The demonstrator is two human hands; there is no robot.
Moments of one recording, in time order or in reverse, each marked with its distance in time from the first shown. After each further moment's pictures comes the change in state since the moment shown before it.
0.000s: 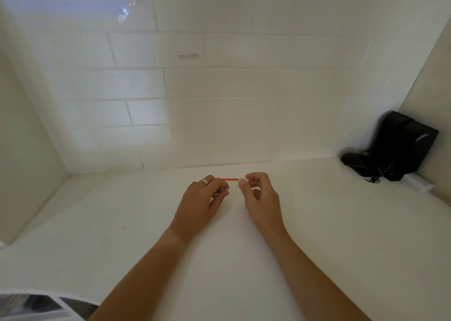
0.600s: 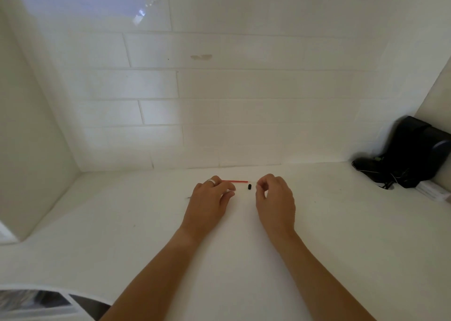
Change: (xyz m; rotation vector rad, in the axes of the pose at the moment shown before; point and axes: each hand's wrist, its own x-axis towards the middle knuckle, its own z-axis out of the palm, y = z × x) left_hand 0.002 -0.012 0.009 0.117 0.019 -0.123; right_hand 0.011 0.004 0.006 -0.595 0.201 -0.167
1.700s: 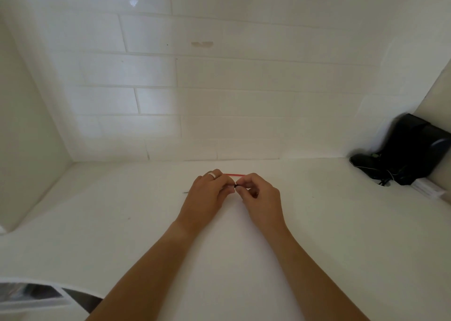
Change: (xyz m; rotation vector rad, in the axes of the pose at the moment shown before) left_hand 0.002 0.002 -0.006 -0.111 -0.052 0.071; right_hand -0.008 -0.005 0.008 0.441 -0.272 0.030
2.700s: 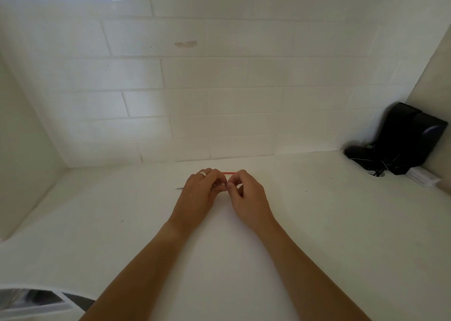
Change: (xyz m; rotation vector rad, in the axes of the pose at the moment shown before) left_hand 0.000 0.011 -0.007 -0.073 -0.019 0.007; right_hand 0.001 0.003 0.006 -0.075 -0.087 -0.039
